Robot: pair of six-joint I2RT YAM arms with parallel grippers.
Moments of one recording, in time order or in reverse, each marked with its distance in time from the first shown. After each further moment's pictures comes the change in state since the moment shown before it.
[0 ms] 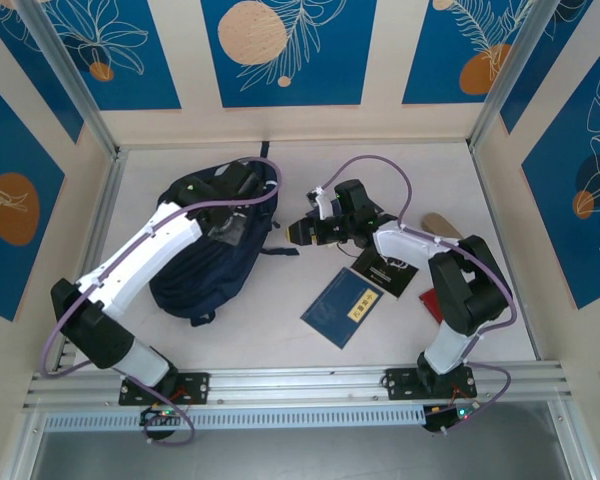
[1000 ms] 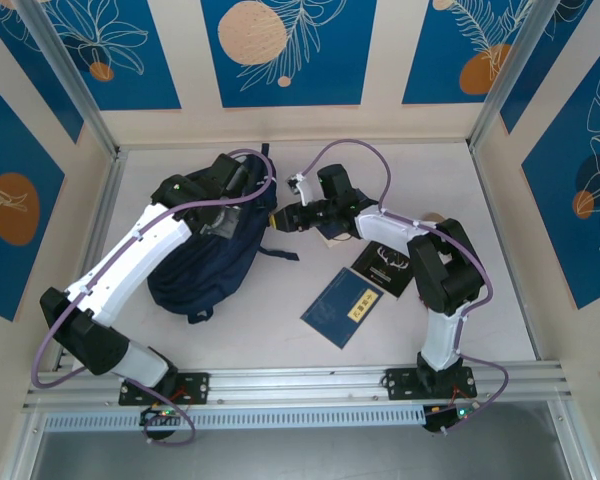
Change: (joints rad) left arm 0.031 -0.032 0.019 0.038 -0.017 0.017; right arm 0.027 0.166 0.217 0.010 -0.076 -0.071
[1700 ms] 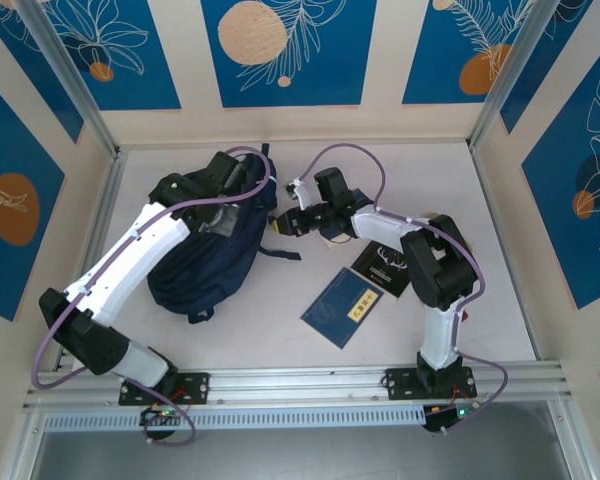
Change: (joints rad) left arm 0.011 0.000 0.011 0.000 0.010 0.000; right arm 0.000 0.050 0.017 -0.039 -0.009 -0.037
